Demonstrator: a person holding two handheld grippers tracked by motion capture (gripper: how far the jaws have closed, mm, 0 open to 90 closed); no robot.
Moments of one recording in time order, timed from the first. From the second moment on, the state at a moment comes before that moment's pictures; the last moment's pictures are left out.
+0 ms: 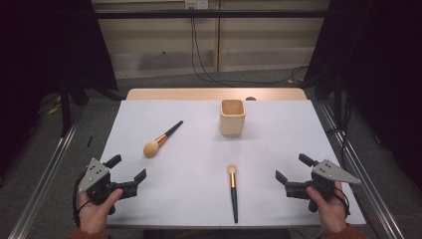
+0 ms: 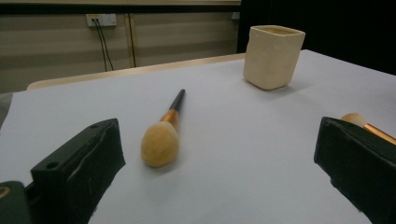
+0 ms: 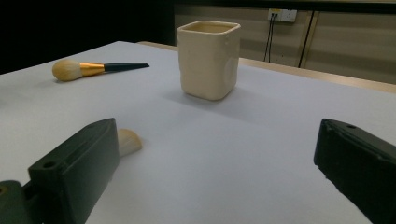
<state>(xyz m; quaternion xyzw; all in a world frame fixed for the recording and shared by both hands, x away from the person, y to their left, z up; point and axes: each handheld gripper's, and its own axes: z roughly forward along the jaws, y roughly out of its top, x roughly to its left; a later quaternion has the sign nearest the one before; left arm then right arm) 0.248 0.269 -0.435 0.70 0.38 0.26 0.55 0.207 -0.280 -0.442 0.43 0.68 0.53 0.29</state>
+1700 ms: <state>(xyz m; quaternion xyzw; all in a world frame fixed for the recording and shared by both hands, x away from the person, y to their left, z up) 0.292 0.242 -0.415 0.70 0.36 0.28 0.55 0.211 -0.279 -0.447 0.42 0.67 0.53 0.28</state>
